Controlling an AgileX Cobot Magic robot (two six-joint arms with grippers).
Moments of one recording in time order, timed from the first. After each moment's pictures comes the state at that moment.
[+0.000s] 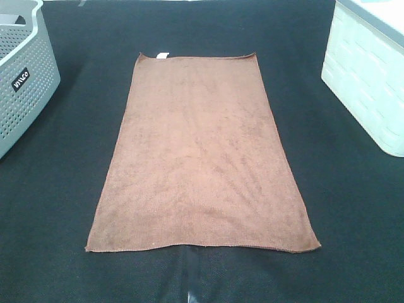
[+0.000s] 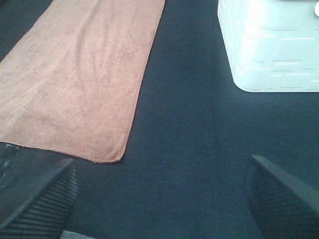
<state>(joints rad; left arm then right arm) 0.02 0.00 -0.50 -0.07 1.06 0.17 0.05 -0.01 -0.51 0.09 1.07 -0.11</state>
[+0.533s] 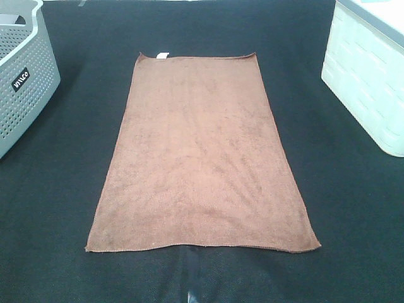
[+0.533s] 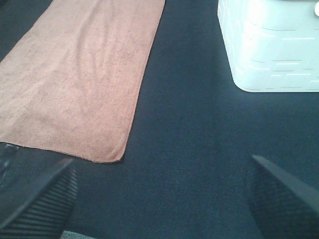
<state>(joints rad) 0.02 0.00 -0.50 -0.07 1.06 0.17 0.05 -0.01 -0.51 0.09 1.07 -0.11</state>
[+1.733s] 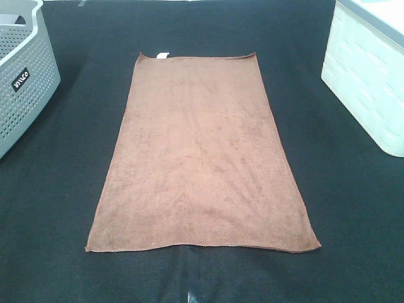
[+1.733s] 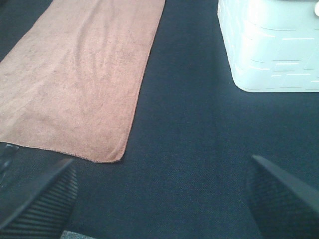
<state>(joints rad) 0.02 0.00 -0.50 -0.07 1.06 0.17 0.05 -0.01 -0.51 0.09 1.07 -0.11</state>
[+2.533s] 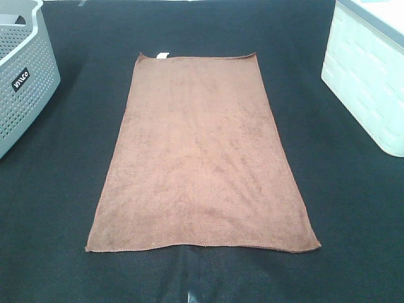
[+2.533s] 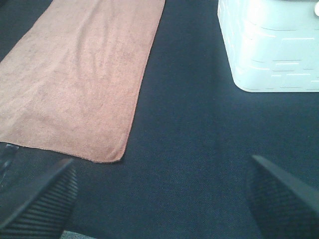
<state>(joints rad) 0.02 0.00 -0.50 -0.07 1.06 0.17 0.05 -0.01 -0.51 0.09 1.07 -0.11</state>
